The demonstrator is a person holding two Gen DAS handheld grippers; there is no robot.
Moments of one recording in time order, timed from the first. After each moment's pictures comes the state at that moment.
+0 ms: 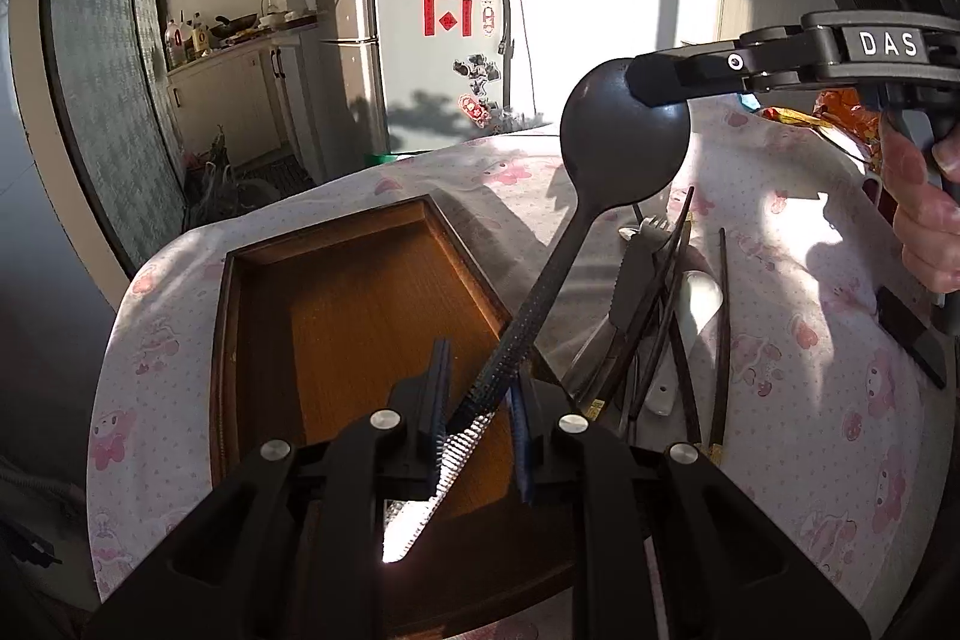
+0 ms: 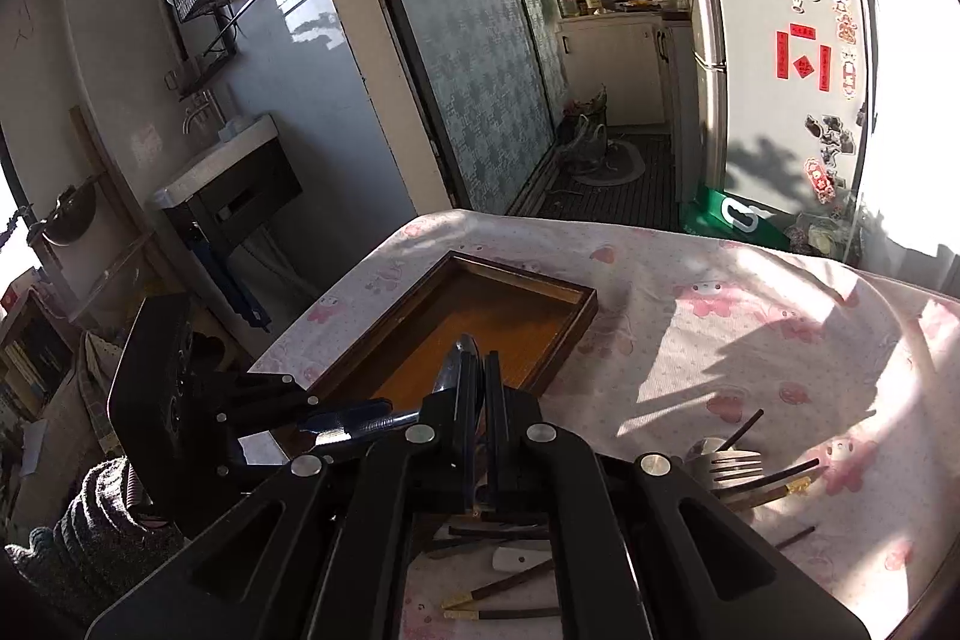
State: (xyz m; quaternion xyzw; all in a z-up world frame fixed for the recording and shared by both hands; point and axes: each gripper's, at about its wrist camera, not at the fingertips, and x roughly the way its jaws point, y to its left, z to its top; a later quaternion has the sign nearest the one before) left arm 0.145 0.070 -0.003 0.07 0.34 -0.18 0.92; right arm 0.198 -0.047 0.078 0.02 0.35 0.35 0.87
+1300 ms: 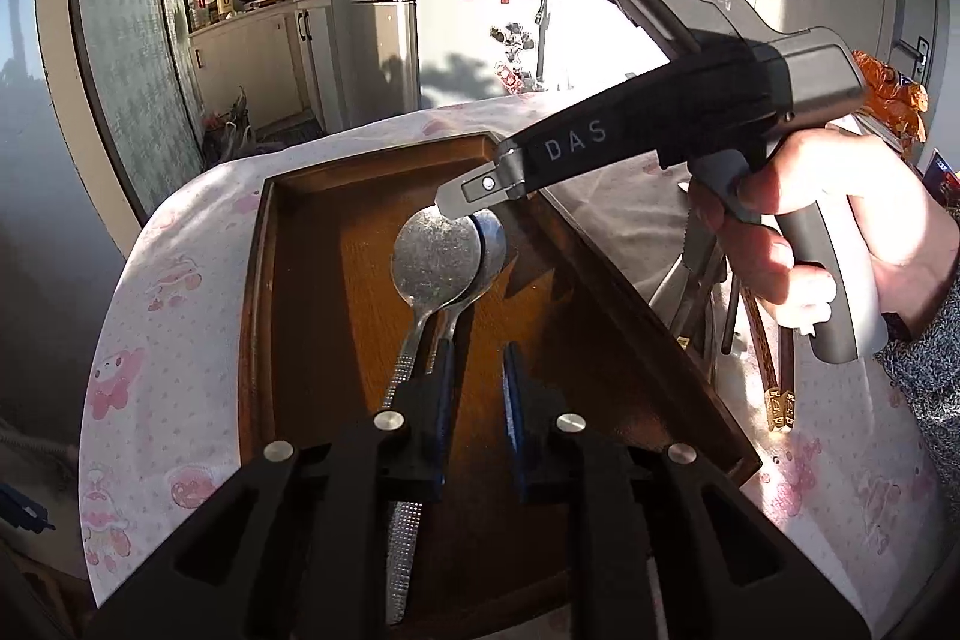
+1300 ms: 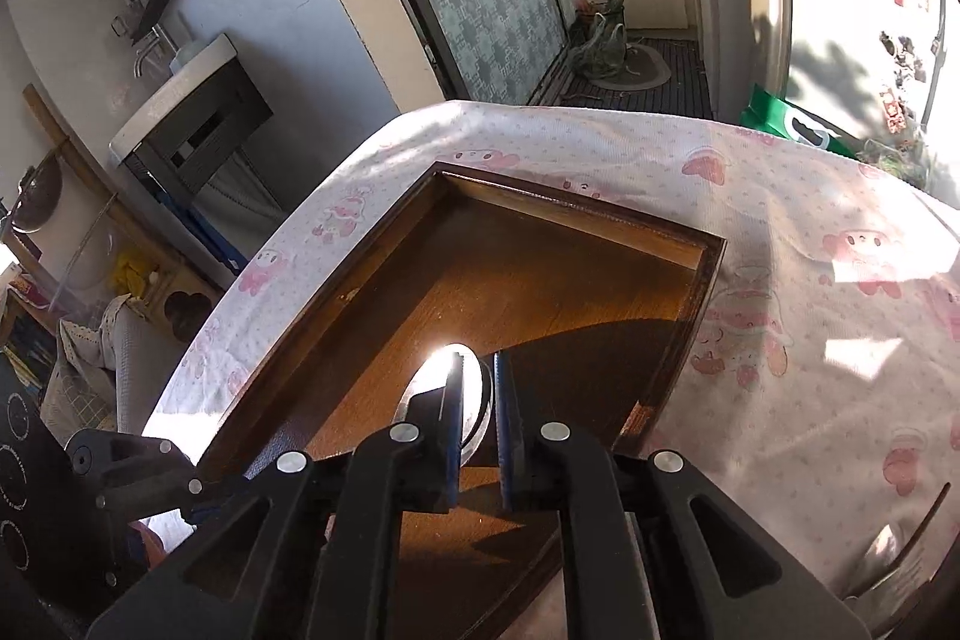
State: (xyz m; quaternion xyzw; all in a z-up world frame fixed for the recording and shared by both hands) left arm 0.150 0.099 -0.031 0.07 0.36 -0.16 0.92; right arm 0.278 0.049 -0.017 0.02 0.45 0.35 0.82
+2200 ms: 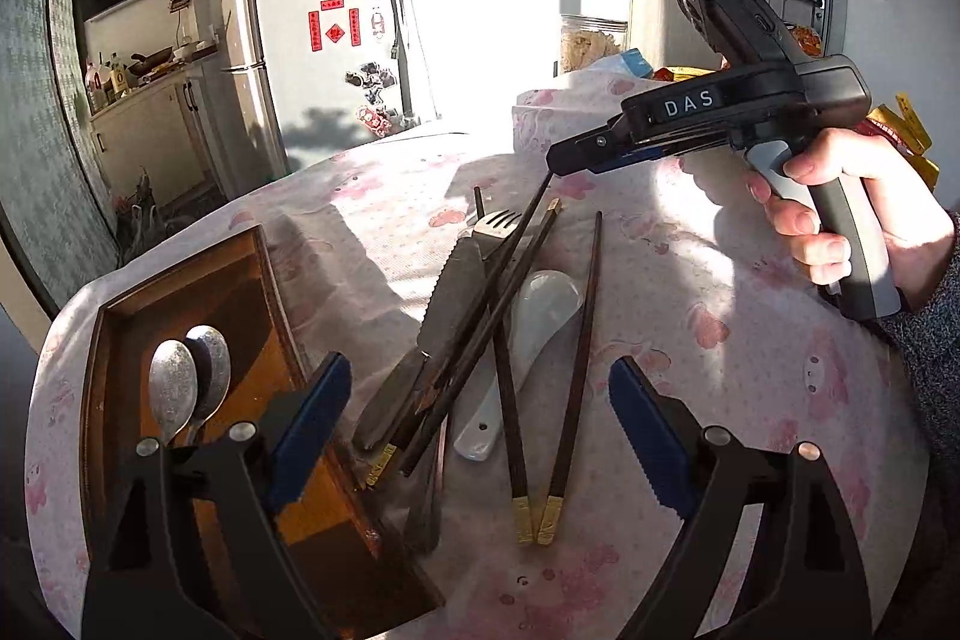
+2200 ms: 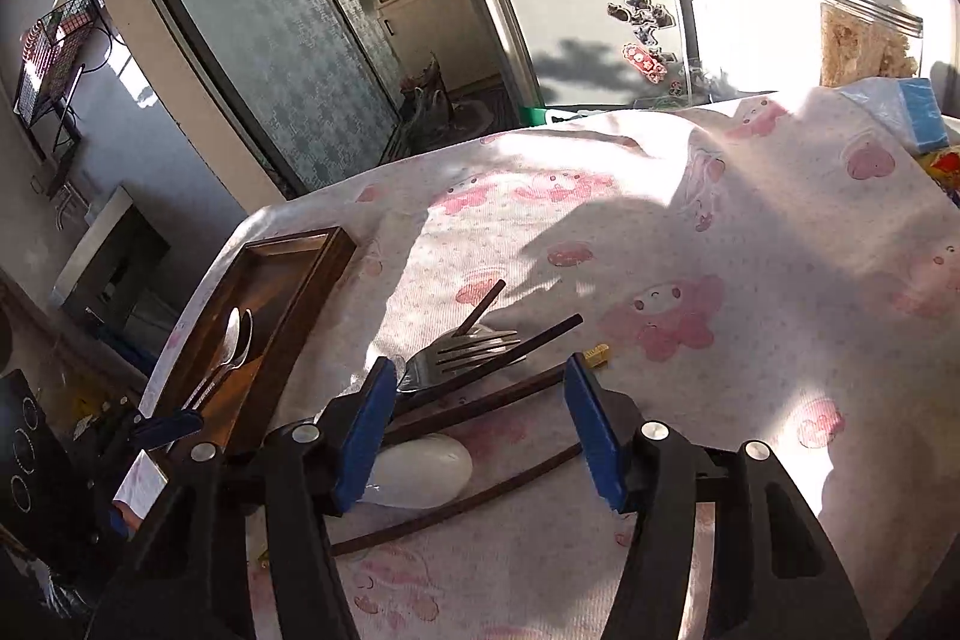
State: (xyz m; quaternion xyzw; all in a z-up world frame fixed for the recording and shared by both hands) left arm 0.134 -0.034 -0.018 0.12 0.33 -0.27 0.90; right arm 0.215 -0.187 -0.007 0.12 0.42 0.17 0.88
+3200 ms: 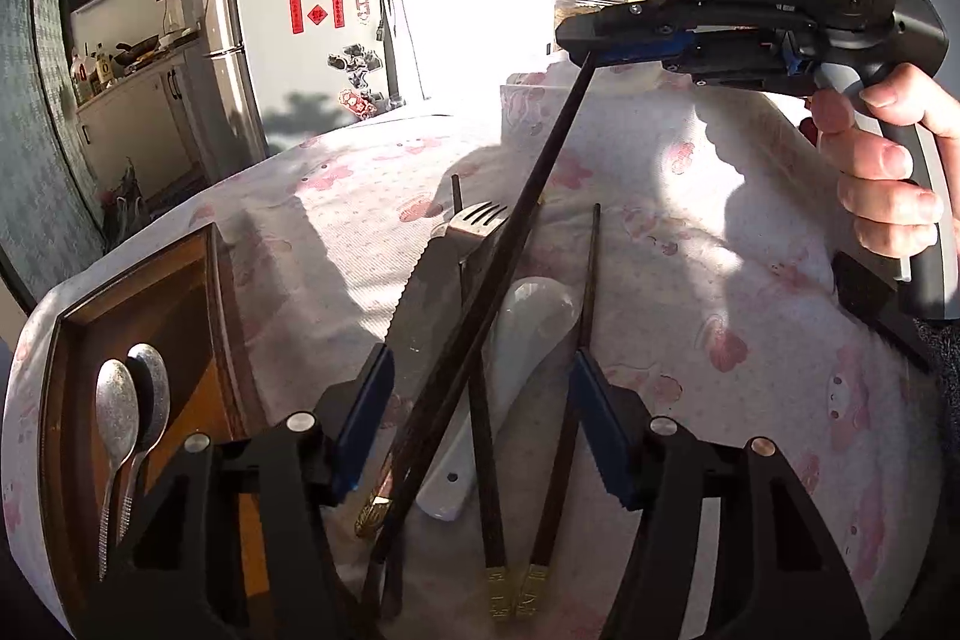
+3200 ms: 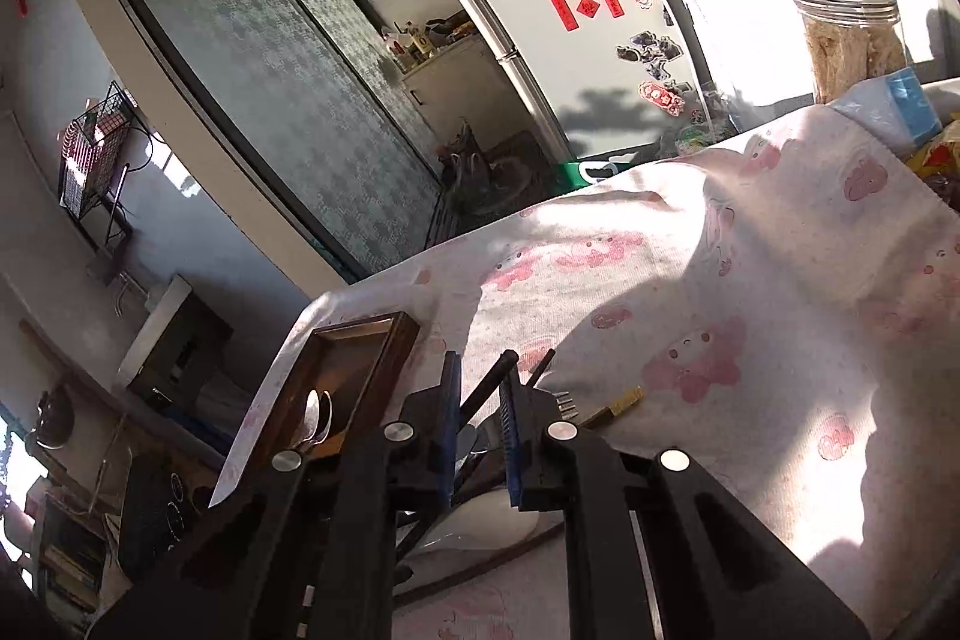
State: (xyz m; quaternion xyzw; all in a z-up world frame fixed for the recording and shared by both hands) left arm 0.160 -0.053 -0.035 0.12 0.34 -0.28 0.89; right arm 0.191 -0.208 0.038 0.22 0.33 0.22 0.89
